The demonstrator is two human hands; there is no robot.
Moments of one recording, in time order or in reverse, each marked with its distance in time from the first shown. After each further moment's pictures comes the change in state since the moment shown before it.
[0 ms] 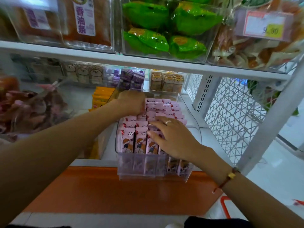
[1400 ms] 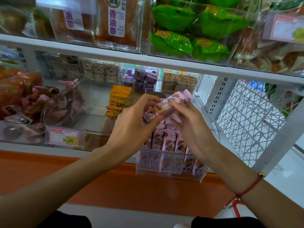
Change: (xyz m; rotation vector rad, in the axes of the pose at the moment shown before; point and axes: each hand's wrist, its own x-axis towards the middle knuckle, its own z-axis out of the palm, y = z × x) left_hand -0.131 0.020 -0.005 -0.895 0.532 -0.011; right_hand -0.004 -0.050 -0.030 1.494 0.267 0.166
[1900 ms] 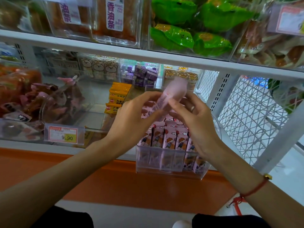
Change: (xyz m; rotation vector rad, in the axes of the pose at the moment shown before) left_hand 0.008 -0.002 -0.001 -0.024 -0.040 0.020; right_hand -0.004 0.000 -0.003 -0.191 0.078 -0.186
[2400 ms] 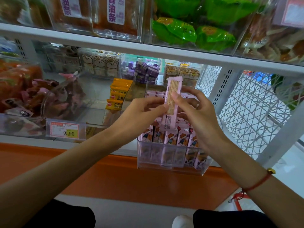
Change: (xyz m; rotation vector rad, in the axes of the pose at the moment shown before) left_hand 0.001 0.000 0.001 -0.391 -0.222 -0.263; right_hand 0.002 -0.001 -0.003 -0.040 0.047 0.100
